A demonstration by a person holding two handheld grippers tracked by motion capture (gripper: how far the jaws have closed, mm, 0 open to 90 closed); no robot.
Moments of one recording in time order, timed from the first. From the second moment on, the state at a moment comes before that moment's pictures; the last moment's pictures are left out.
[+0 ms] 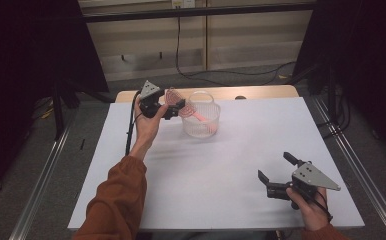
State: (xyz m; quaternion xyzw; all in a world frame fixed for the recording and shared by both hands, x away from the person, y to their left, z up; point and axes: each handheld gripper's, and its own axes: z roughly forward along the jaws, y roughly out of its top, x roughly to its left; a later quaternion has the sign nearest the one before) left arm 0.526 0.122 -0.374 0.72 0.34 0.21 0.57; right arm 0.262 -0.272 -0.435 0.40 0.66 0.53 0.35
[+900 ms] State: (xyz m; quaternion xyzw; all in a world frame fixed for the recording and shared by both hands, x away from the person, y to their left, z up) left arm 0.499 0.151 -0.368 0.69 0.34 0.23 0.60; right arm 0.263 -0.275 -0.435 0.41 0.65 0.53 0.36
